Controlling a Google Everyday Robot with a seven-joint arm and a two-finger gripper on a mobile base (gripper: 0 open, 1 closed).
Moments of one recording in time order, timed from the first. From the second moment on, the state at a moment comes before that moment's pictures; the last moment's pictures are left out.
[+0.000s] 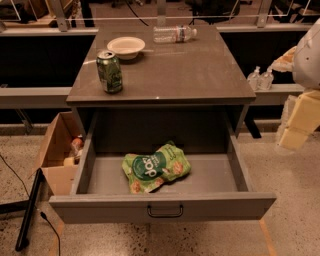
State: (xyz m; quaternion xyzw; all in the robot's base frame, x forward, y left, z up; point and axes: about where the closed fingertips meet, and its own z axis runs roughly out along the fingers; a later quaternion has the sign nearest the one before) arm 0.438 -0.216 0.980 -0.60 0.78 -0.04 0.17
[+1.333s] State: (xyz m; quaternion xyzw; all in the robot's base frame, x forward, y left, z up) arm 0.469 -0.103 0.868 -0.76 0.61 0.07 0.21
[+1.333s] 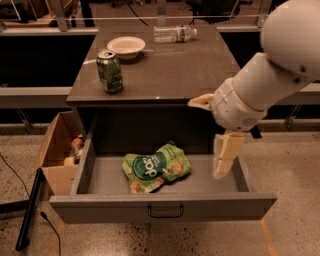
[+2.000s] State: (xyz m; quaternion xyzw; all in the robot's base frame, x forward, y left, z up) arm 0.478 -0.047 0.817 -0.83 0.49 0.12 0.23
